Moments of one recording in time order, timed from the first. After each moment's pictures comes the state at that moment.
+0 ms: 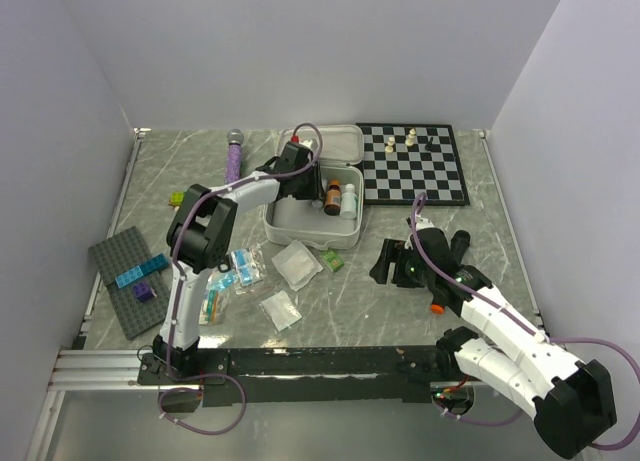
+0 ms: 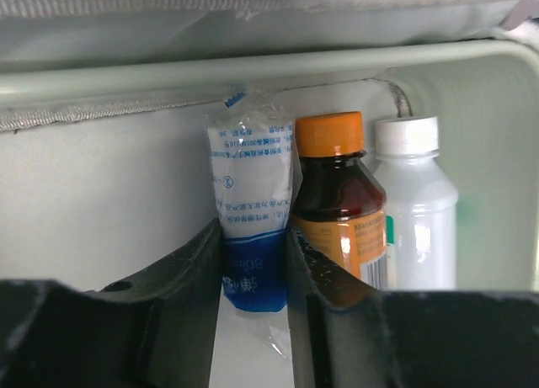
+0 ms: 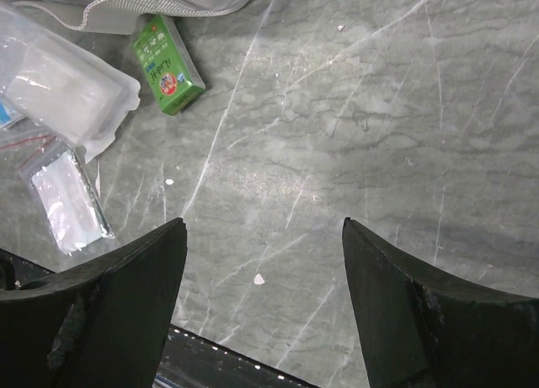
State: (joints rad) left arm -0.52 2.20 1.62 -0.17 0.13 -0.49; right arm 0.48 0.82 0.51 -0.47 -0.07 0.57
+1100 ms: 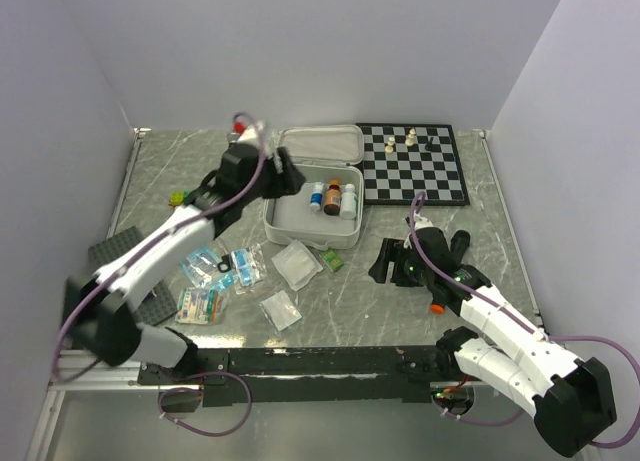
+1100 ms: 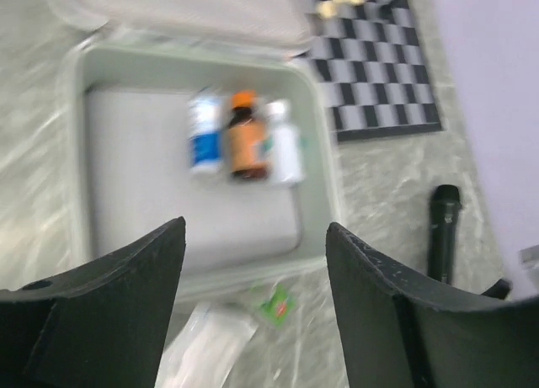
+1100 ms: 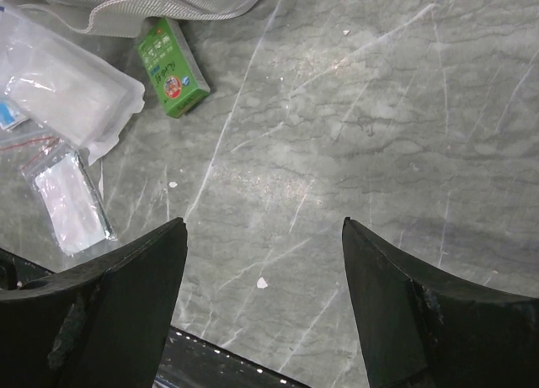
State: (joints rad) left arm -0.55 1.45 1.23 -0.18 0.00 -0.56; right arm 0.49 0.83 0.51 -0.45 -0.07 0.57
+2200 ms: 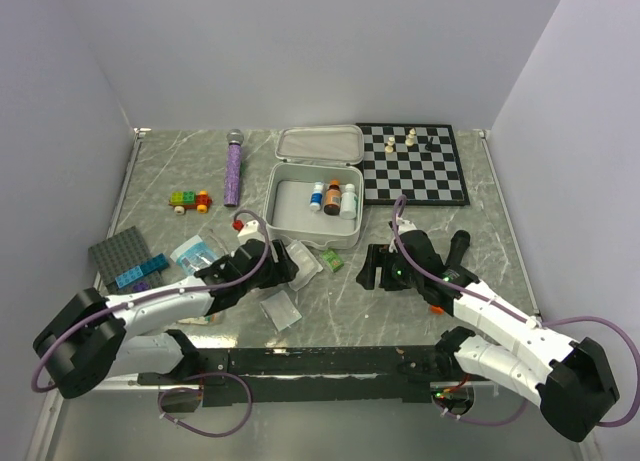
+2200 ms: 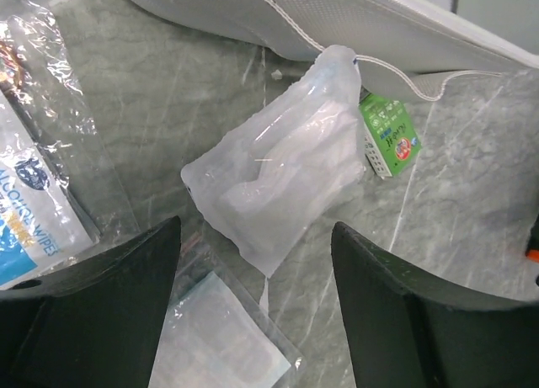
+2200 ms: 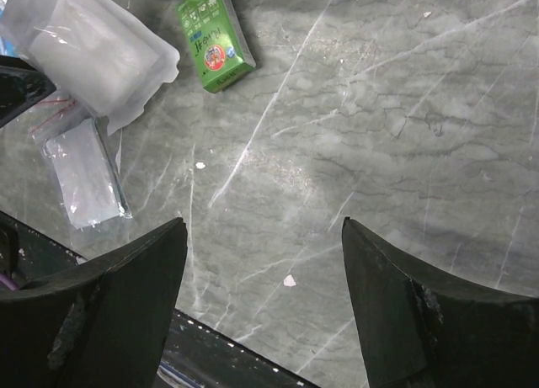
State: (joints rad) left arm -0.81 1.19 0.47 0.04 -0.24 -0.90; right arm 0.61 0.90 0.50 -0.37 -0.07 0.59
